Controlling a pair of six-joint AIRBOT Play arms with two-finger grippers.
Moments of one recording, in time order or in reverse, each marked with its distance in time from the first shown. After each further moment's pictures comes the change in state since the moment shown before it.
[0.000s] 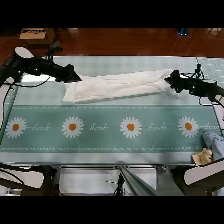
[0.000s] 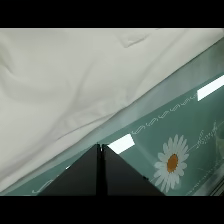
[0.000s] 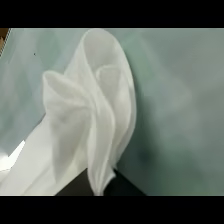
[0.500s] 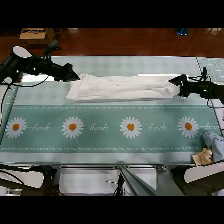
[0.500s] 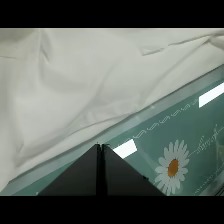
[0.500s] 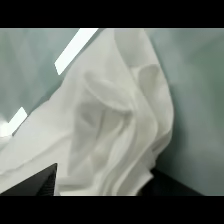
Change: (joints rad) left arm 0.015 0.012 0.000 0.000 0.014 0.000; right arm -0.122 0.013 0.001 -0.177 0.209 0.058
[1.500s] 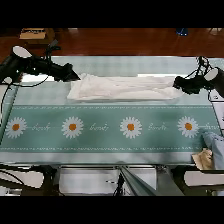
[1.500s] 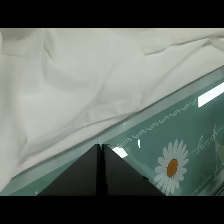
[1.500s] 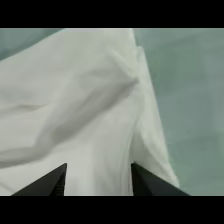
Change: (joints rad) left arm 0.000 0.001 0.000 0.000 -0.003 -0.003; right arm 0.183 0.225 -0.001 -0.848 -0.117 0.492
